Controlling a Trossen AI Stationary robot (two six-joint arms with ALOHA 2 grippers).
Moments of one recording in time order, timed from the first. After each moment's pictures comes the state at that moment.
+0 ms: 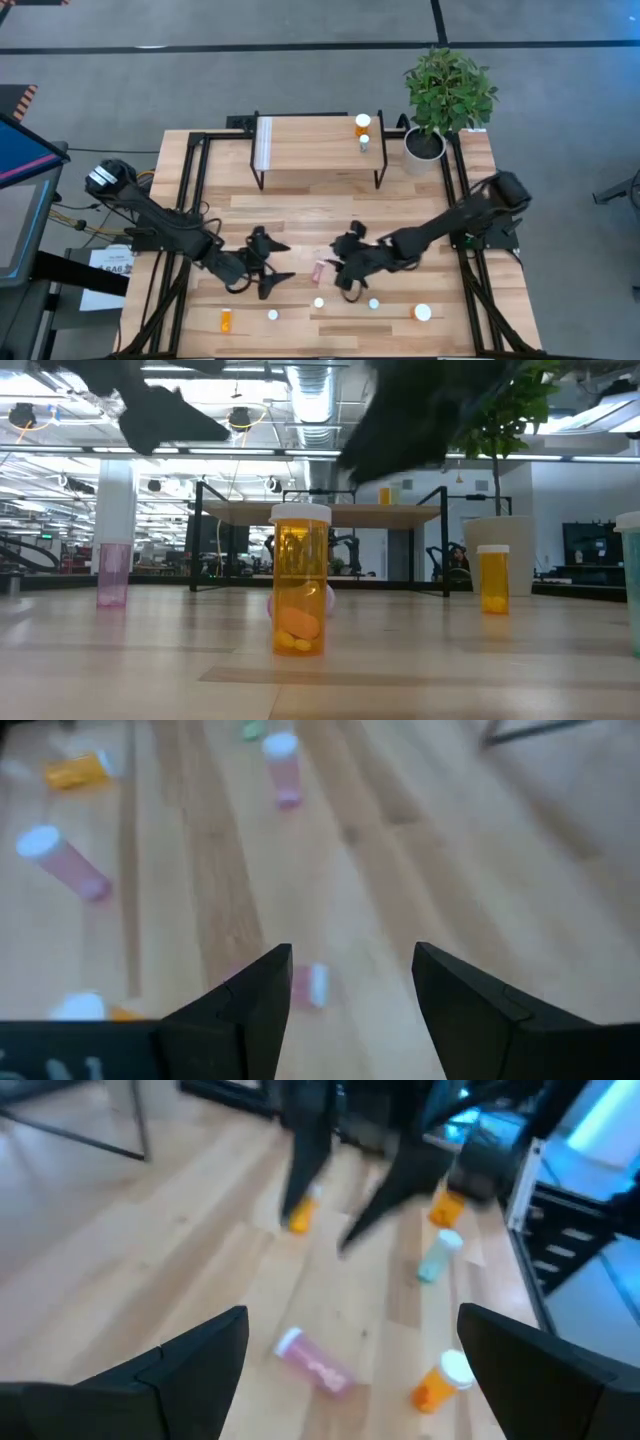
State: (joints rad) left arm -0.58 1.35 0.66 0.20 -0.62 -0.59; right arm 0.41 1.70 1.09 -0.16 0.51 0.52
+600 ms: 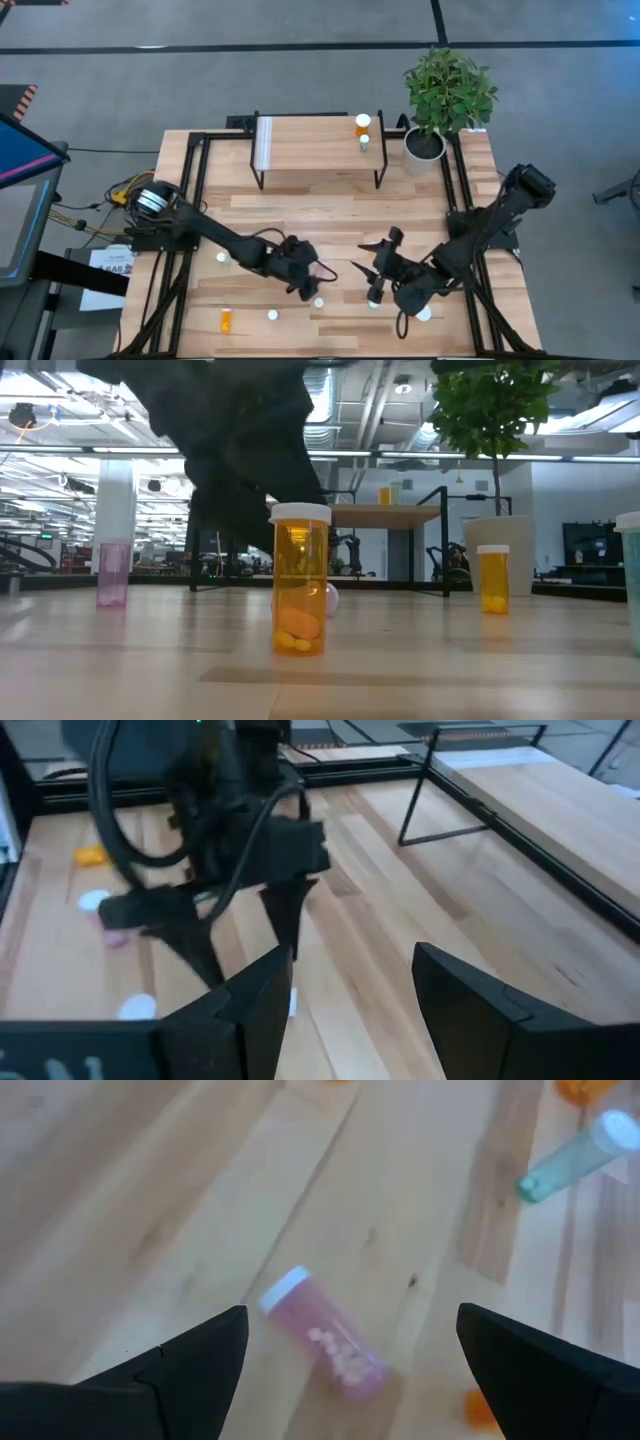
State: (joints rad) left arm -0.40 1.82 1.06 -0.12 -0.32 -0.79; right arm 0.68 1.51 1.09 -0.36 0.97 0.63
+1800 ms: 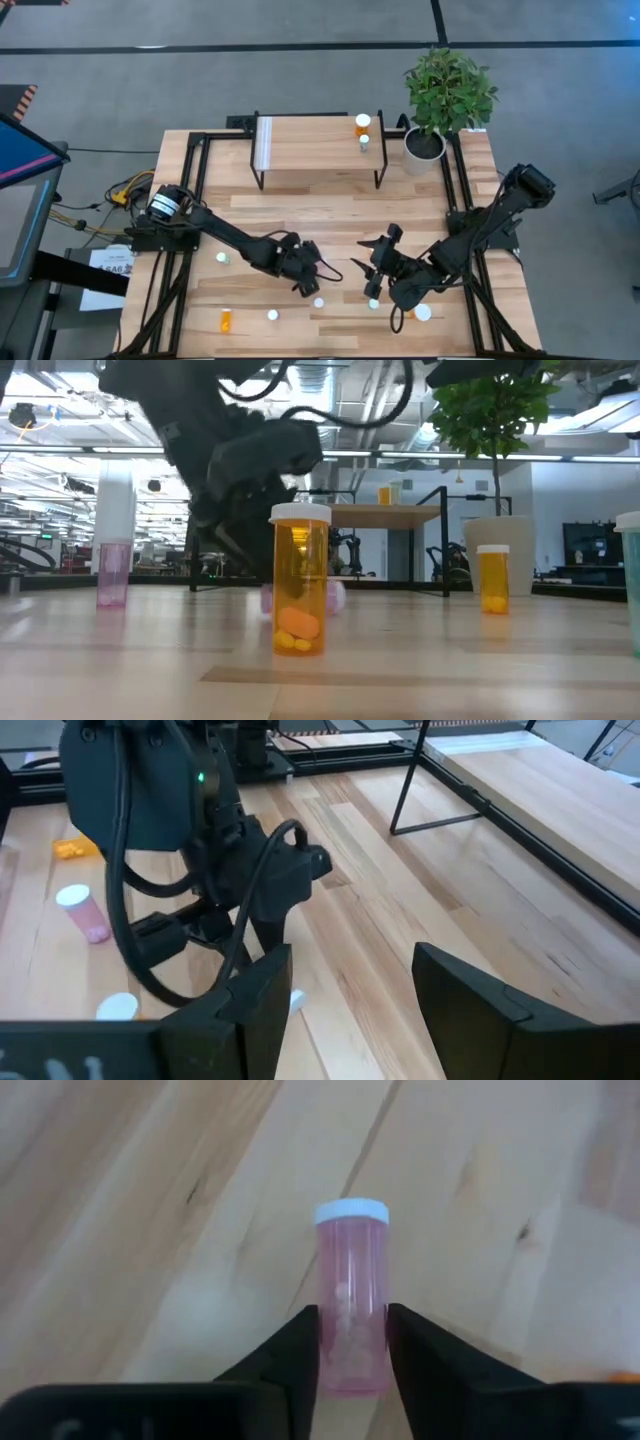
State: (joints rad) left arm -0.36 1.92 1.13 -0.27 -0.32 -0.71; right arm 0.66 1.51 1.09 -0.38 0.94 0.65
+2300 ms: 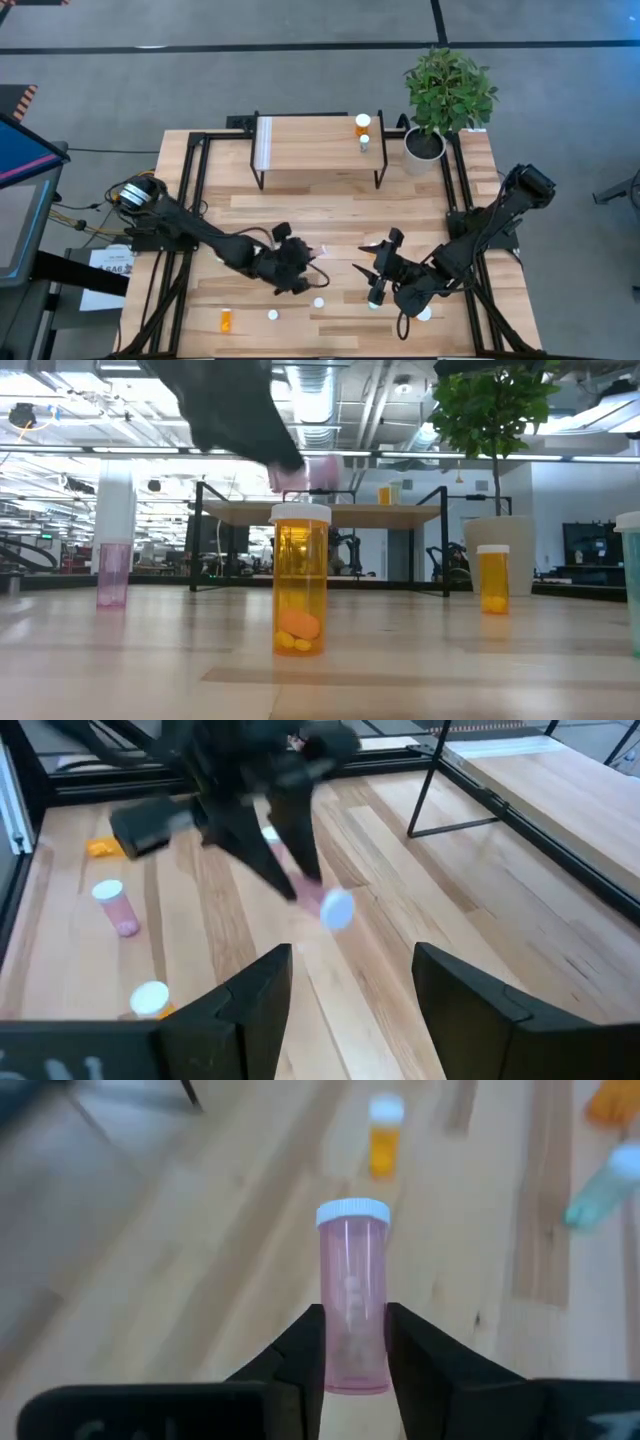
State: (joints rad) left arm -0.46 1.68 1.09 -0.29 -0.64 -0.55; right arm 0.69 1.51 1.09 -0.37 0.94 0.65
